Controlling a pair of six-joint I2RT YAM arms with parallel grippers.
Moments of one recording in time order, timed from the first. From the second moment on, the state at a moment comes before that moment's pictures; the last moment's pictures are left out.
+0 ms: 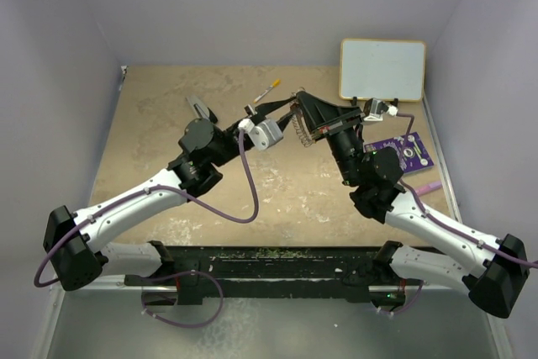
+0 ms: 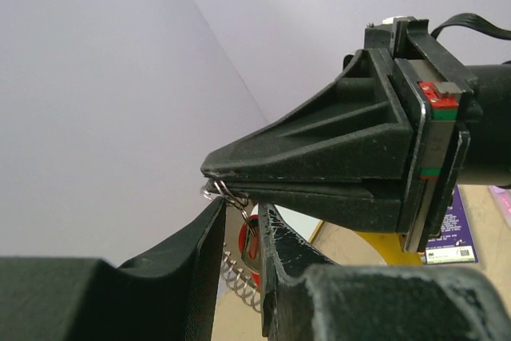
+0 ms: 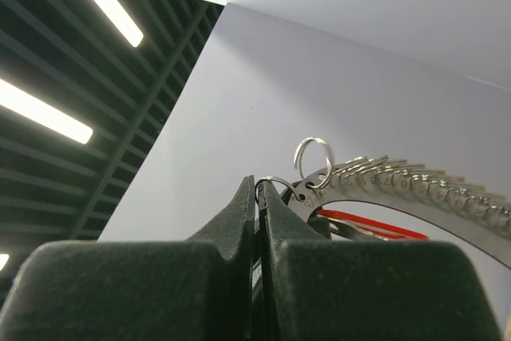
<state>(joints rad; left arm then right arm) -0.89 1.24 1.05 0.58 0.22 0.48 0.84 1.00 0.77 0.75 0.36 1.33</state>
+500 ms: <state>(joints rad) -0.89 1.24 1.06 0.59 0.20 0.45 0.84 1.00 0.77 0.76 0.36 1.33</state>
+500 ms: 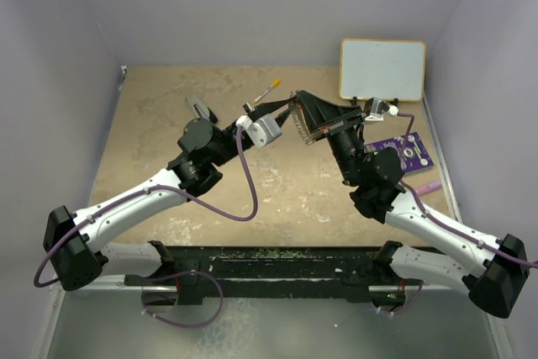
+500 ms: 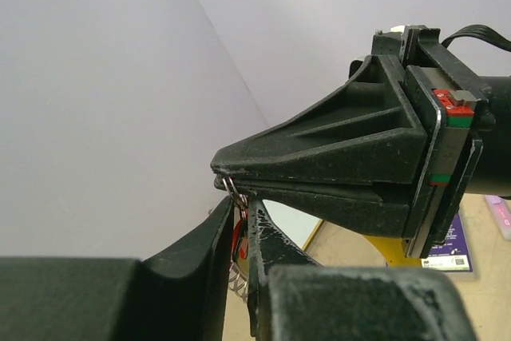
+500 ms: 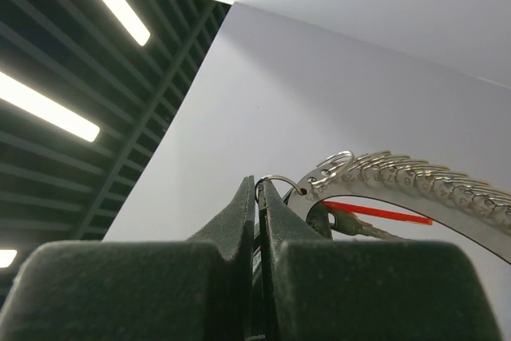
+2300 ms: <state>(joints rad) -0.88 1.30 1.48 -0.26 0.32 0.73 0.84 0.93 0.82 0.50 0.34 1.16</state>
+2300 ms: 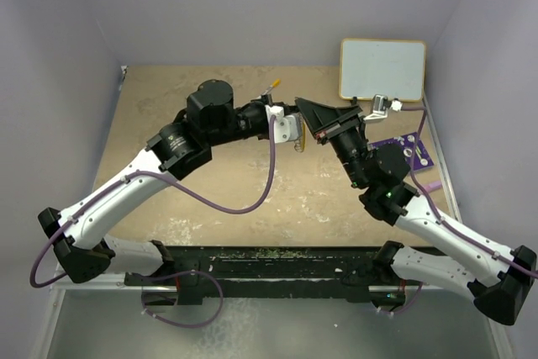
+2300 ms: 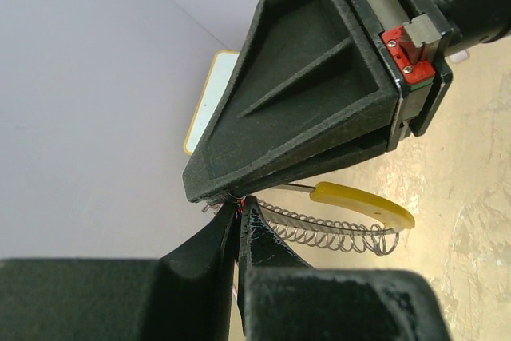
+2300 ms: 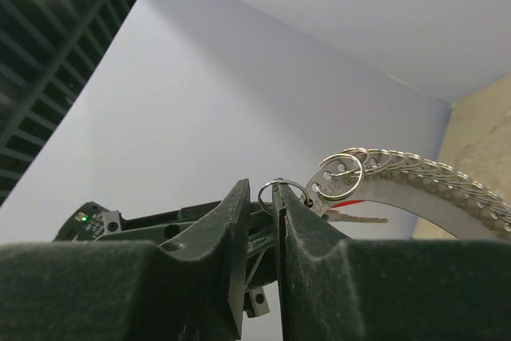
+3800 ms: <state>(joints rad) -0.96 1.30 1.36 -0.07 0.18 0.98 0.84 0.90 0.77 0.45 0.47 1.50</state>
